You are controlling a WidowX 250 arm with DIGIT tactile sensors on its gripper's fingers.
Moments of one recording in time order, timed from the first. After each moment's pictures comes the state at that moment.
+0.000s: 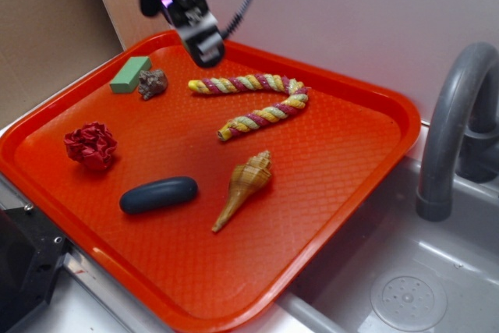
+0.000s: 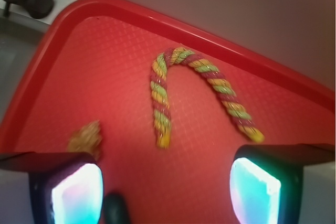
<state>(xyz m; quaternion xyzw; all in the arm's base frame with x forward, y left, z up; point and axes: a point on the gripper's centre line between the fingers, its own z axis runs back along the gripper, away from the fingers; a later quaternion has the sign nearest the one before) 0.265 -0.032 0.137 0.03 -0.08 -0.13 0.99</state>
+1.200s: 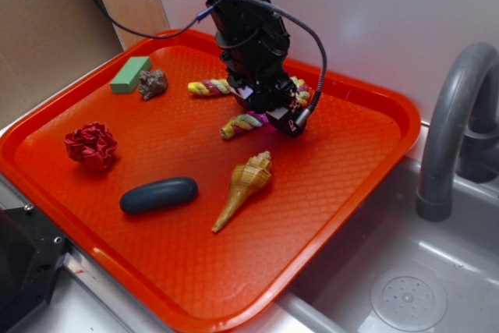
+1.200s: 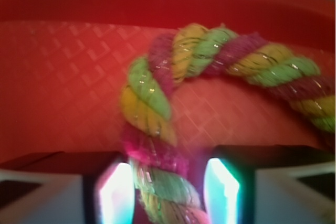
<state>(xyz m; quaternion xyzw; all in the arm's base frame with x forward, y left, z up) 0.308 -0.049 0.024 0.00 -0.10 -0.01 0.99</state>
